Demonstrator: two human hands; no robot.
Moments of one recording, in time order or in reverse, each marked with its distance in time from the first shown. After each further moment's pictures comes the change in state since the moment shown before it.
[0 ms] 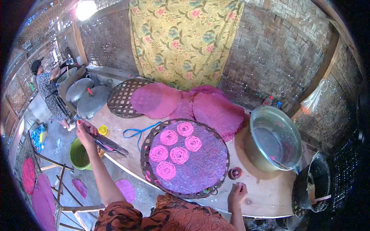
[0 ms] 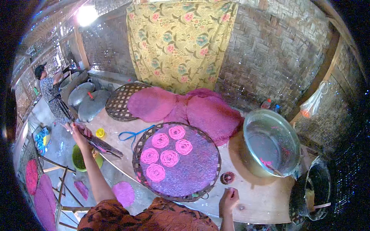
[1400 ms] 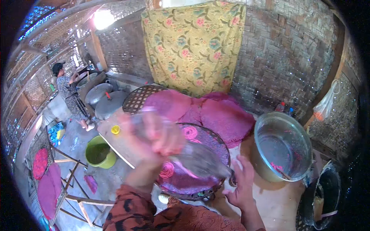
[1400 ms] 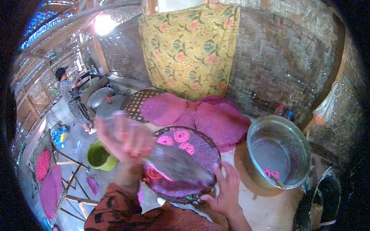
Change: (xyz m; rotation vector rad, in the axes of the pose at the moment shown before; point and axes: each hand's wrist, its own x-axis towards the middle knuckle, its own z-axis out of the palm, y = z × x) left_hand -0.175 0.116 0.253 -0.893 -0.823 -0.308; right_hand 0.085 -0.174 -0.040 -0.007 -0.351 -0.860
